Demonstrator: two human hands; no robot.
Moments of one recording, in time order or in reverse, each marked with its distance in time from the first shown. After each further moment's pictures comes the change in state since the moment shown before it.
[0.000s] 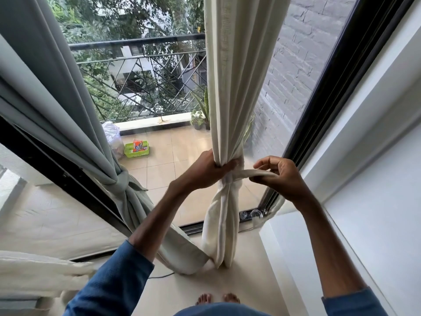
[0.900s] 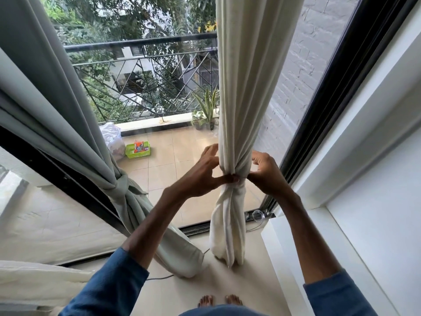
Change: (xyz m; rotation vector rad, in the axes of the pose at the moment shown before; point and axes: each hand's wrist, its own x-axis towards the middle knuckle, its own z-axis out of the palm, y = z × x) left_hand -0.012 -0.004 -0.008 0.141 -0.037 0.178; right_hand 0.035 -0.012 0.038 -0.266 0.014 -0.186
